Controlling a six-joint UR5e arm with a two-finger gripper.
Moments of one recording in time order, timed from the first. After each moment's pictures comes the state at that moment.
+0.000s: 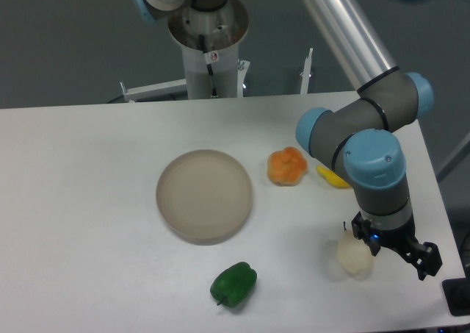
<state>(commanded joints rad) 2.36 -2.27 -1.19 -0.80 1.75 1.31</state>
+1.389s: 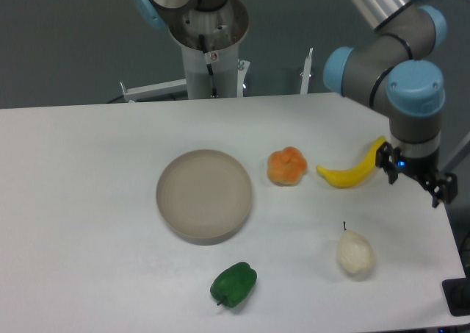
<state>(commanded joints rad) 2.62 -2.01 -1.61 -0.88 1.66 1.63</state>
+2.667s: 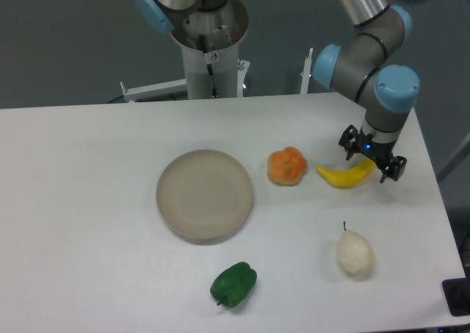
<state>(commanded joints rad) 2.65 -2.06 -1.78 -0.79 1.60 1.59</state>
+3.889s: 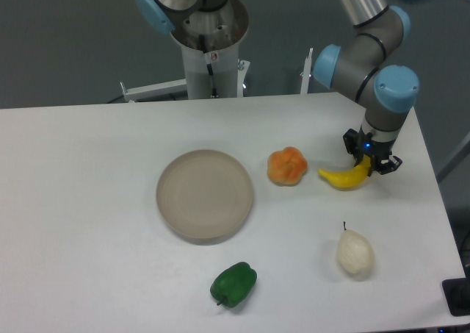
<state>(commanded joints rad) 2.66 -2.03 -1.74 -0.80 1.61 1.60</state>
